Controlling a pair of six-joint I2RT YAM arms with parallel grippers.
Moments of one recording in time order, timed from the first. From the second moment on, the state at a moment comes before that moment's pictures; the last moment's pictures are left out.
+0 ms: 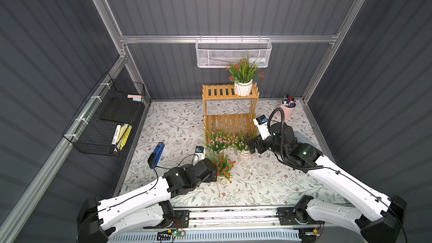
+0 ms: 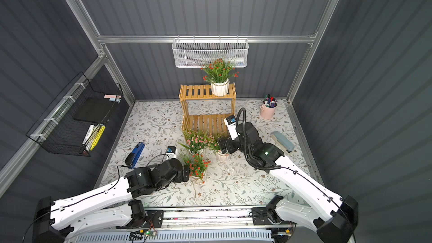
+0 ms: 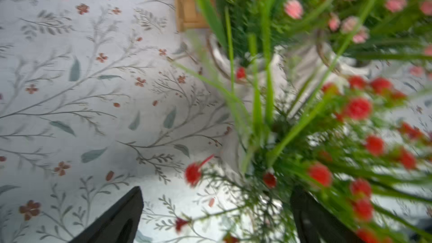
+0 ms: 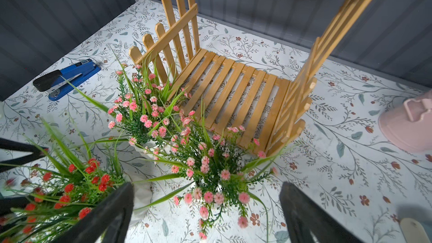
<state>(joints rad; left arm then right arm) -1.08 0.96 0.70 -0.70 -0.43 -0.84 0.69 1.07 0.97 -0.45 0.09 0.11</state>
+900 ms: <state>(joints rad) -1.56 1.06 0.48 -0.33 -0.79 -1.00 0.69 1.02 0.86 -0.42 0.09 0.16</state>
